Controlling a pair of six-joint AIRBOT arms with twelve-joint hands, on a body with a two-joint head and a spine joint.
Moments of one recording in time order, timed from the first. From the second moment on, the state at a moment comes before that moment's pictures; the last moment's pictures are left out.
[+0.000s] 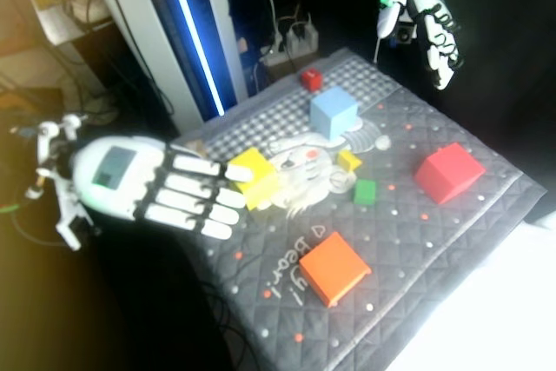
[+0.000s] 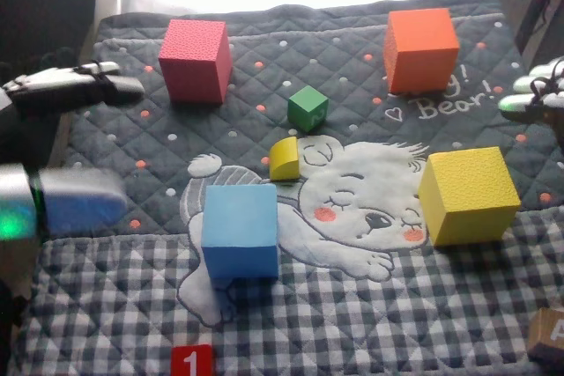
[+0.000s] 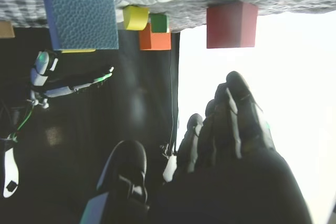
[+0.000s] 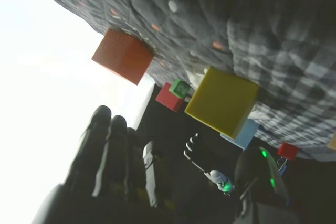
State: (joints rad) left arm 1.16 -0.77 1.01 -0.04 -1.10 0.53; right arm -1.03 -0.80 1.07 -0.03 1.10 -0.71
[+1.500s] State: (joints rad) left arm 0.68 -1.01 1.13 0.81 -0.51 0.31; right arm -1.03 -0.80 1.07 -0.02 1.15 -0.71
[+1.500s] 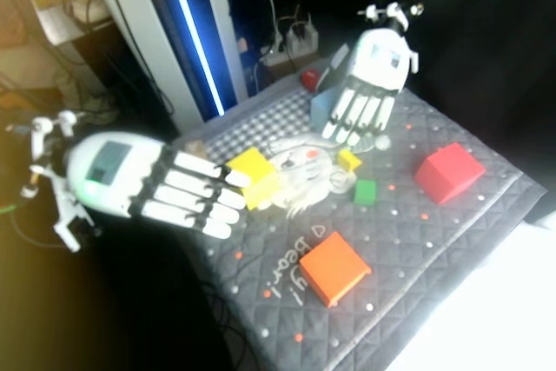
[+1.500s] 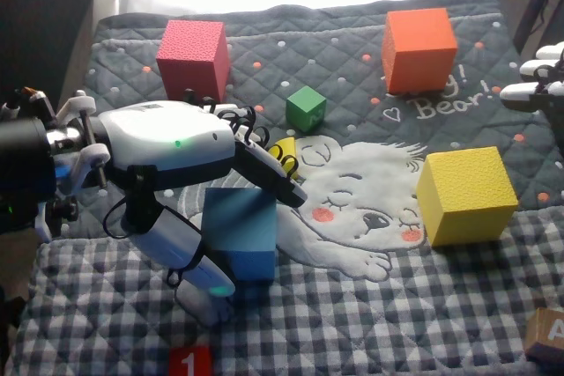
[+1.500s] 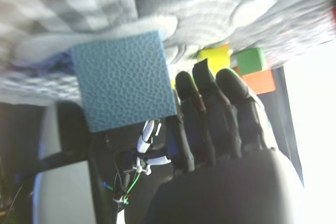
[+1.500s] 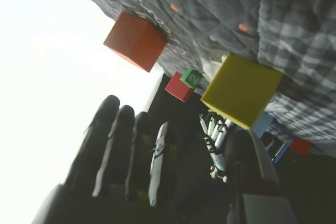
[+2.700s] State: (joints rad) left arm 0.37 -1.01 1.37 0.36 -0.38 0.66; right arm -1.03 -0.79 1.07 -0.01 1.16 -0.71
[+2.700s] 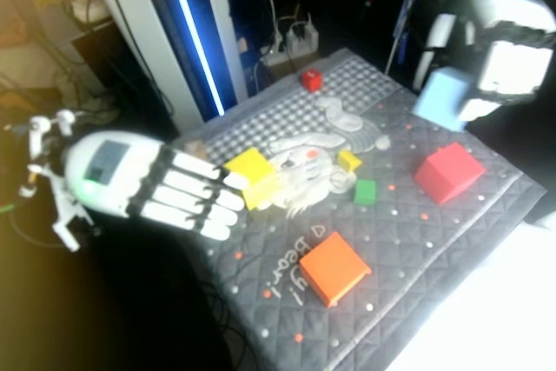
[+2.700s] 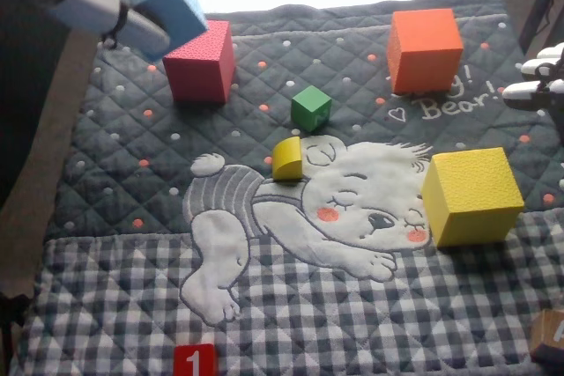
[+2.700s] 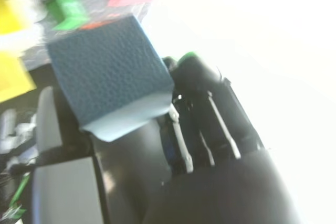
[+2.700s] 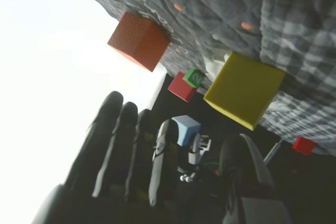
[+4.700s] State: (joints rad) left arm 0.37 -1.13 1.46 0.20 -0.22 0.86; right arm -1.03 -0.80 1.07 -0.01 1.17 -0.71
